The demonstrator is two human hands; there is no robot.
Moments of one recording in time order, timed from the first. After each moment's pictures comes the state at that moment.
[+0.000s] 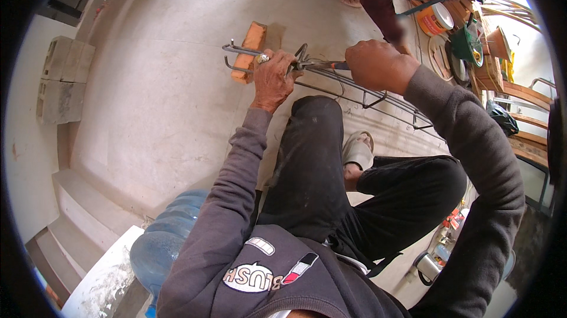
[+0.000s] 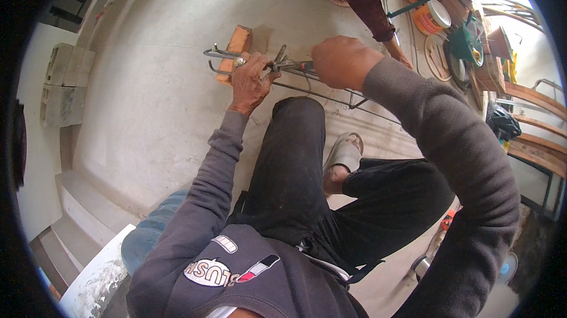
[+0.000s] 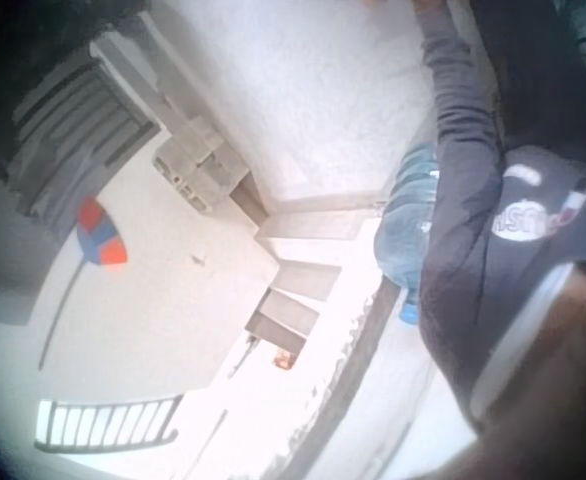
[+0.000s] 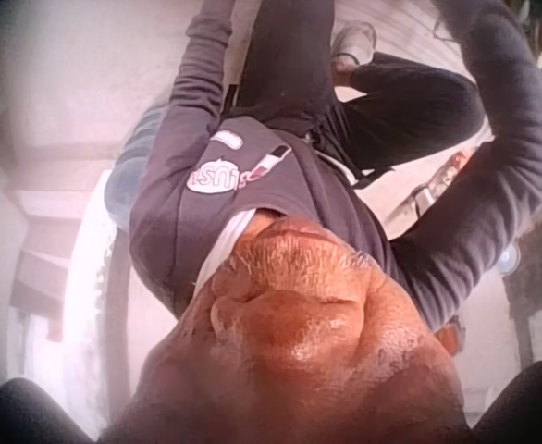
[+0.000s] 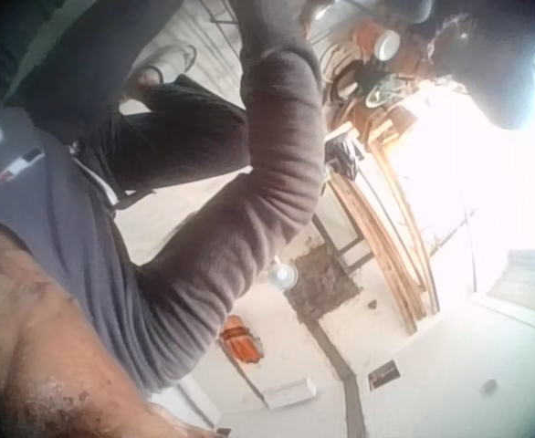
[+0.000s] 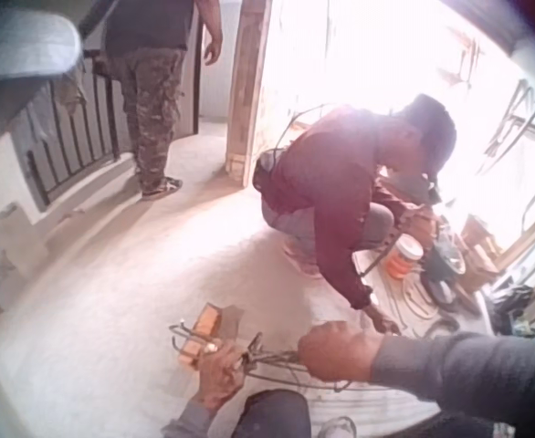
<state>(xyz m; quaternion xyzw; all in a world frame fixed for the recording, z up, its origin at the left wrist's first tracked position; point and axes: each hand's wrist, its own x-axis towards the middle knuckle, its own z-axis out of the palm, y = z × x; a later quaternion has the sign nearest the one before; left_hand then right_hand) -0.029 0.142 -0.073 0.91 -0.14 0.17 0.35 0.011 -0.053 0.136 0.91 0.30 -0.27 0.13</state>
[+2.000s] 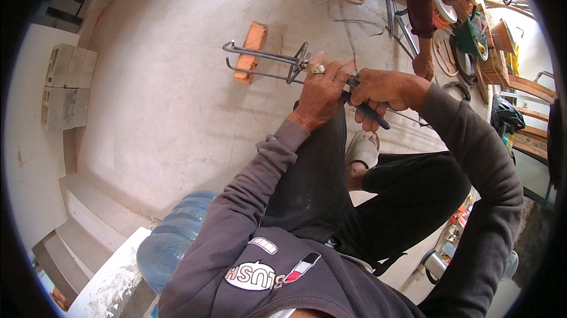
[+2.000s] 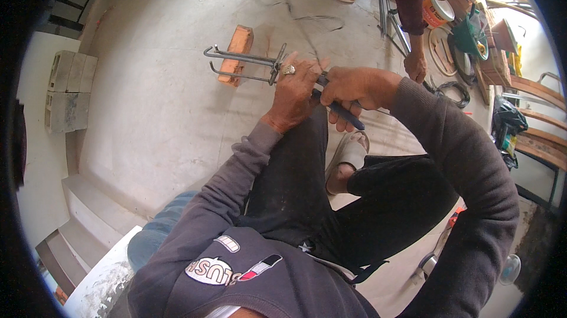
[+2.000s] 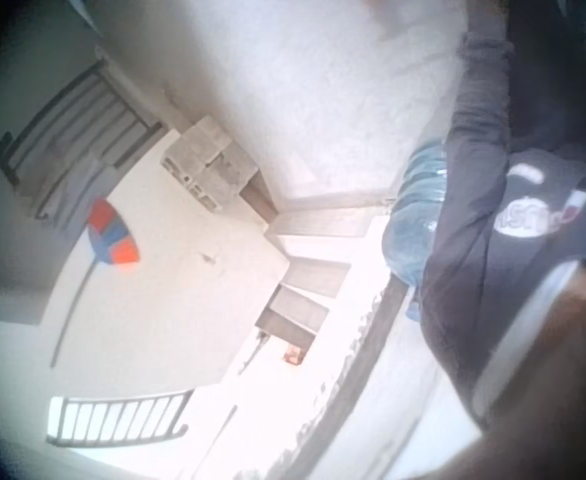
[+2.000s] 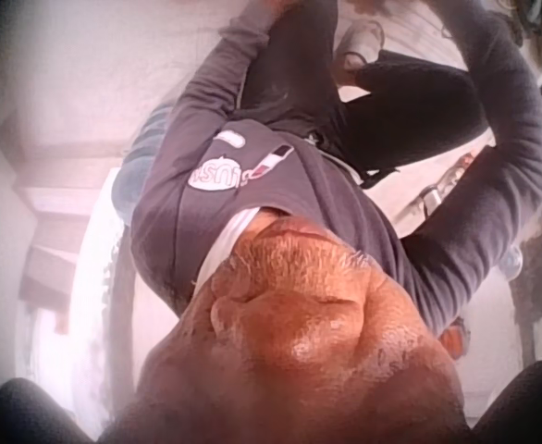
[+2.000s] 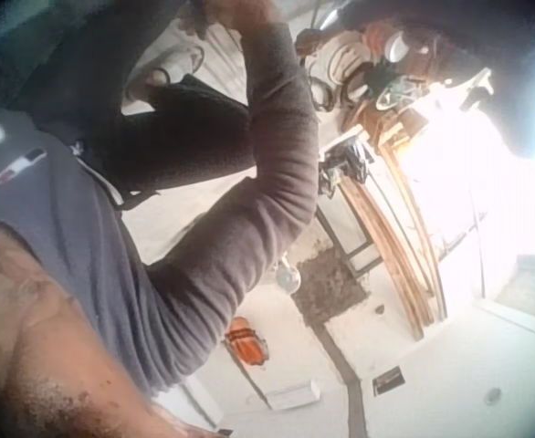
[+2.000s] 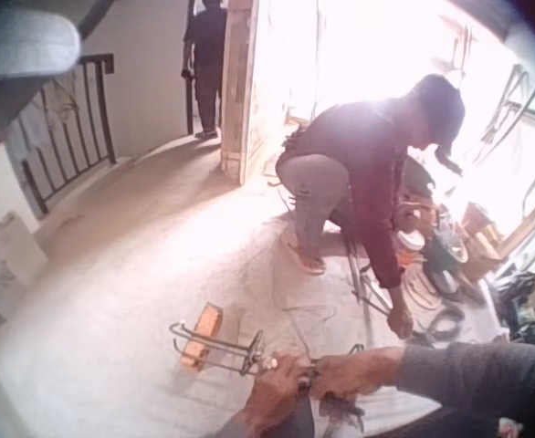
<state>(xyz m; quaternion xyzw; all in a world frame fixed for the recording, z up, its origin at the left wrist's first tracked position) -0.055 0.063 -0.035 0.84 -0.27 0.25 0.39 -0.010 -0.107 0.098 0.68 0.01 -0.60 -0.42</state>
